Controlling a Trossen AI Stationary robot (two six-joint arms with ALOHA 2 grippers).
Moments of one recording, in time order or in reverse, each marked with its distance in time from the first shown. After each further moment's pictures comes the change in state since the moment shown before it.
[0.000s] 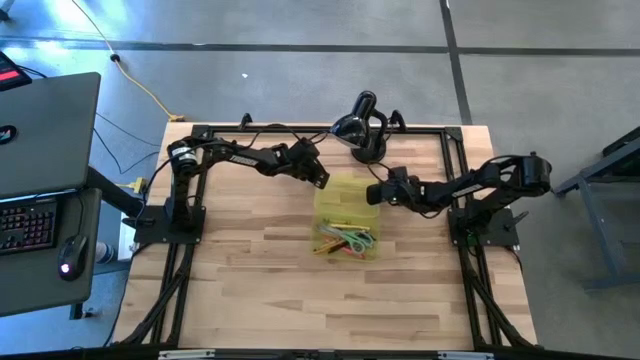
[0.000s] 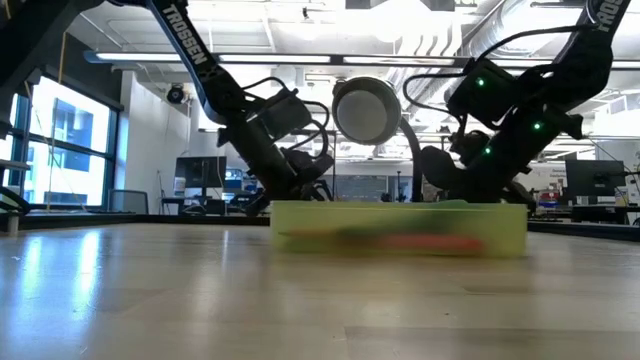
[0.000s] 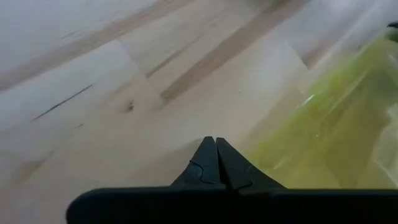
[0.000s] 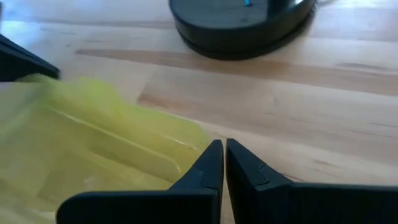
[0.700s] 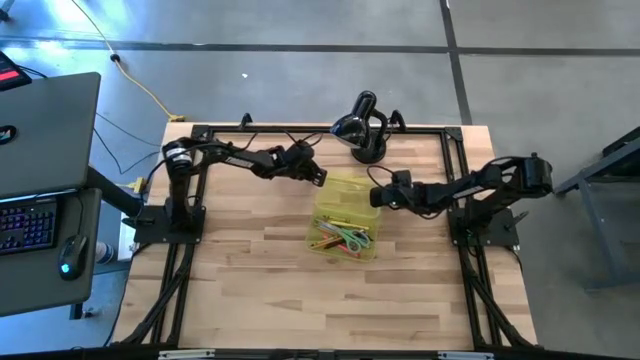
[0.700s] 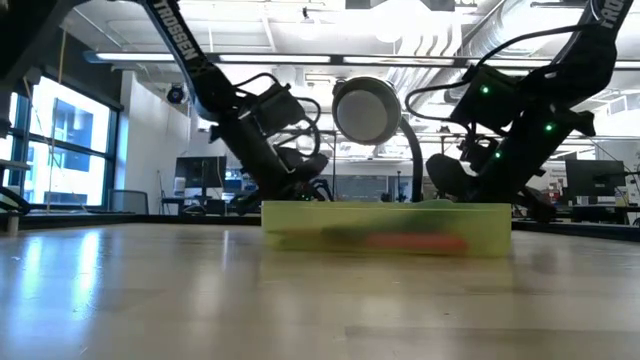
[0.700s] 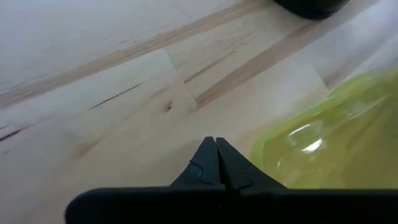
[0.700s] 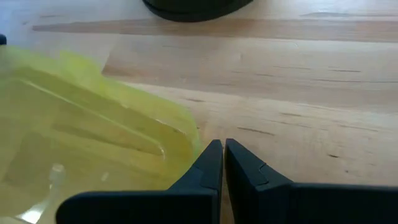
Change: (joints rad) left arm 0.003 -0.042 -0.060 0.031 -0.134 -0.068; right arm 0.003 -0.002 0.003 -0.170 -0.011 0.160
